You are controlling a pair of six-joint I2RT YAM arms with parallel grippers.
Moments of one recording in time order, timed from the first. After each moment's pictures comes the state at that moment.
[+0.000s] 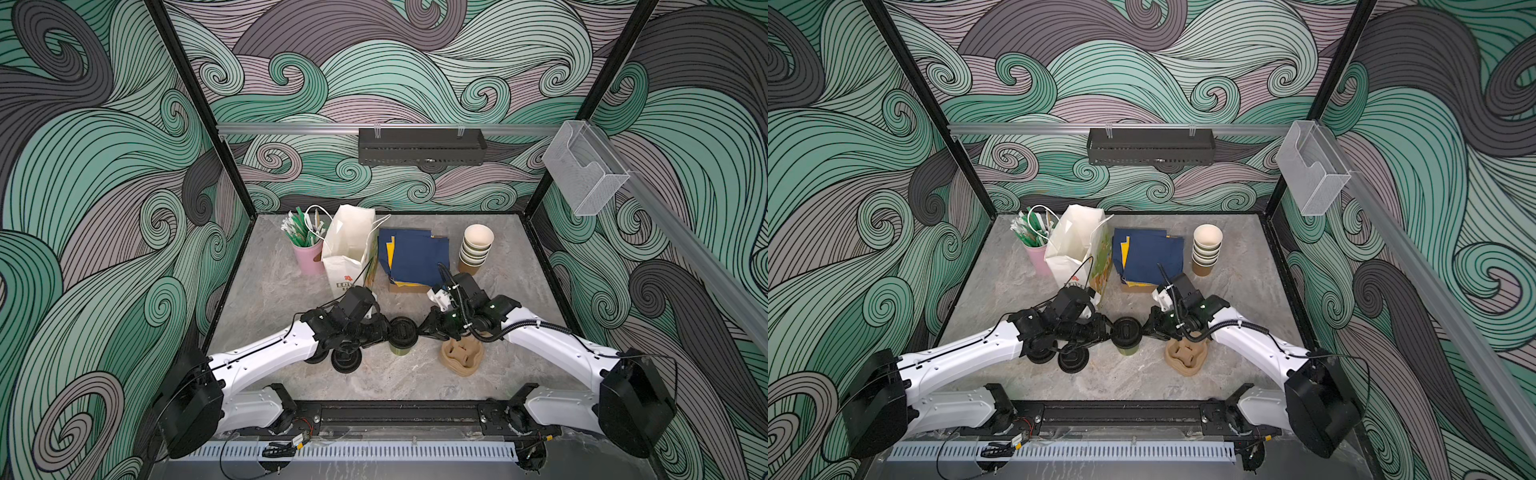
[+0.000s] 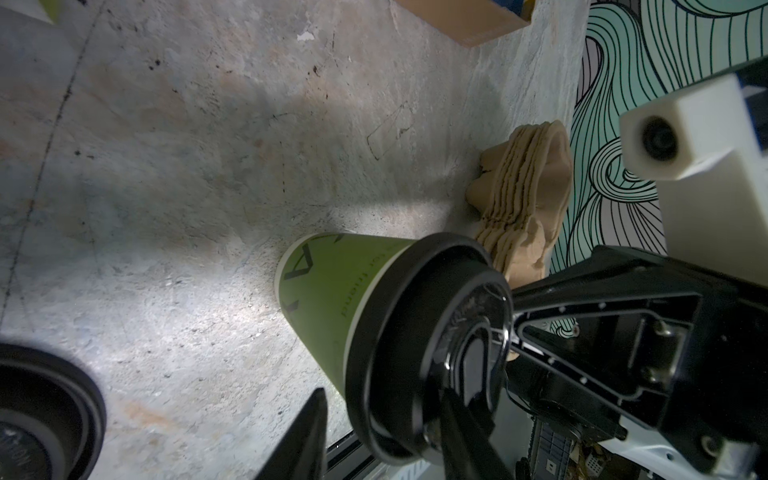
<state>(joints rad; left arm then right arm) -0.83 1.21 0.72 -0.36 0.28 -1.00 0.64 1.27 0.77 -0.52 -0.56 0.77</state>
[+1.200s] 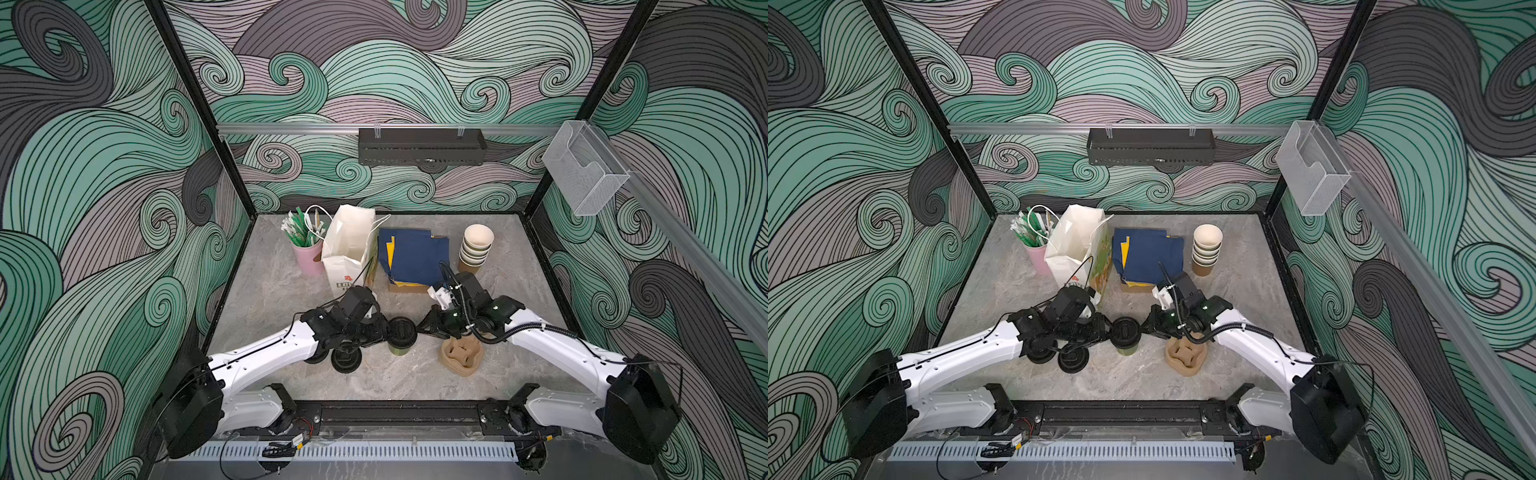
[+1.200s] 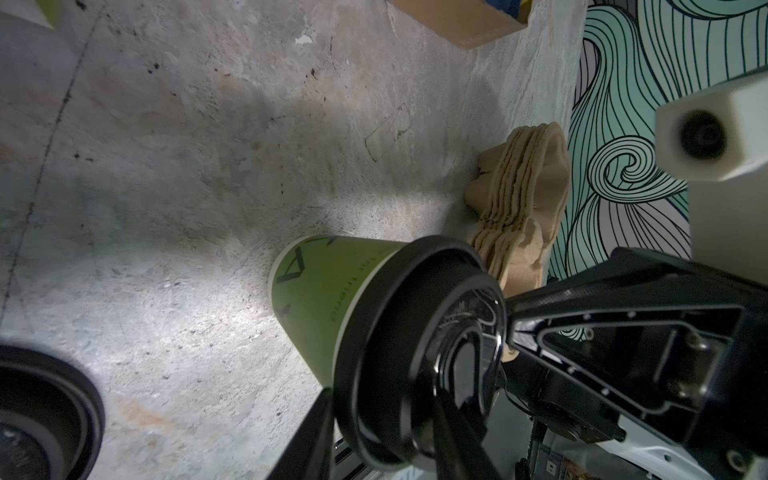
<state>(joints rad) -0.83 1.21 0.72 -0.36 0.27 -1.00 0.64 1.23 0.79 -0.51 -0.53 0.78</state>
